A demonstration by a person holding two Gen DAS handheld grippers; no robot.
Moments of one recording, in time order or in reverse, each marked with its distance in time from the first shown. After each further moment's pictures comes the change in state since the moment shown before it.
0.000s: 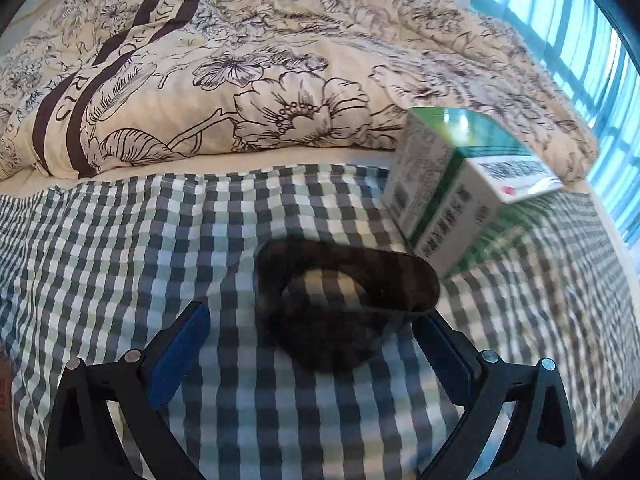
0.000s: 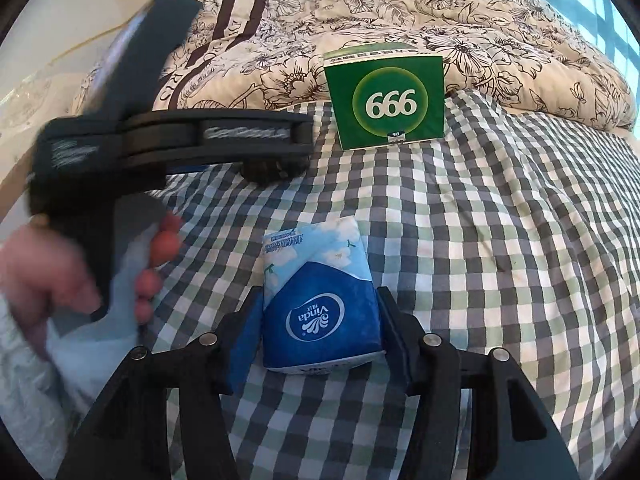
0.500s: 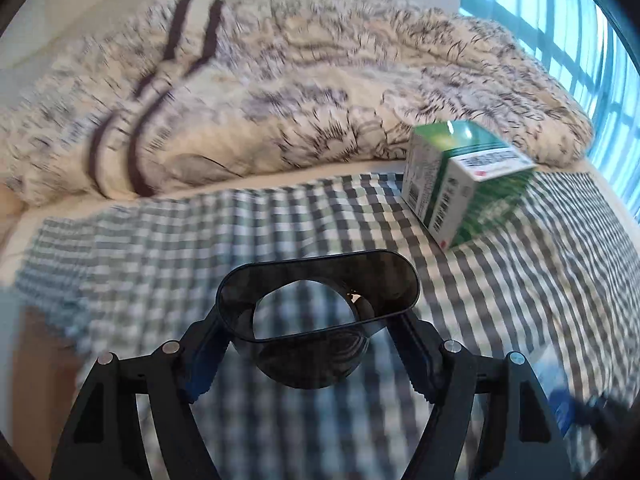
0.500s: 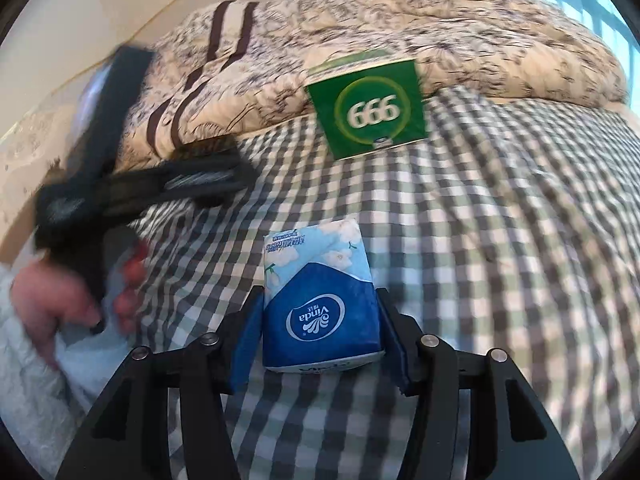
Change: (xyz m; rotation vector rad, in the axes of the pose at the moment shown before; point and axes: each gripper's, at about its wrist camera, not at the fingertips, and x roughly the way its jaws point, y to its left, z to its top) left arm -0.079 0.010 -0.030 0.102 -0.090 0.125; right arm -0.036 -0.020 -0.011 0.097 -0.031 0.033
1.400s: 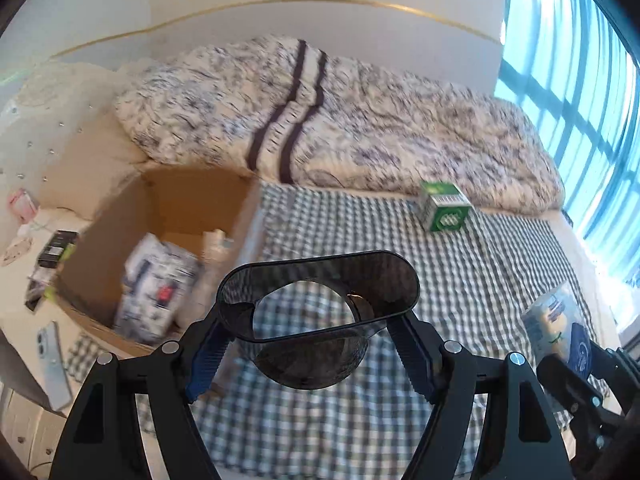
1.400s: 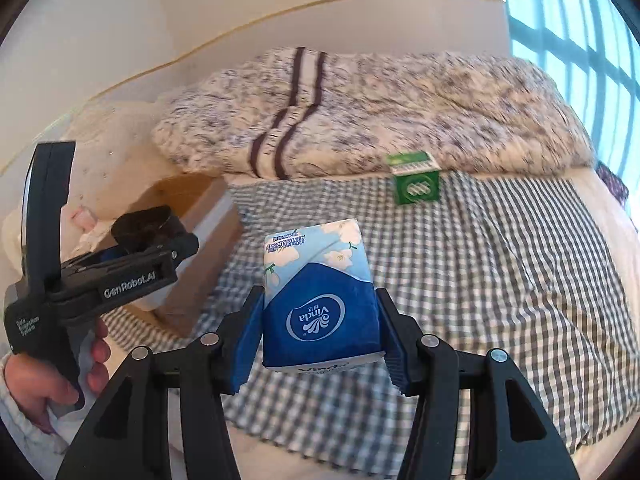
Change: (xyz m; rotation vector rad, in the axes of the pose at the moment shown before) left arm -0.293 0.078 -0.086 -0.233 -0.067 0.091; right arm -0.239 0.143 -0.023 -0.154 -0.086 0.051
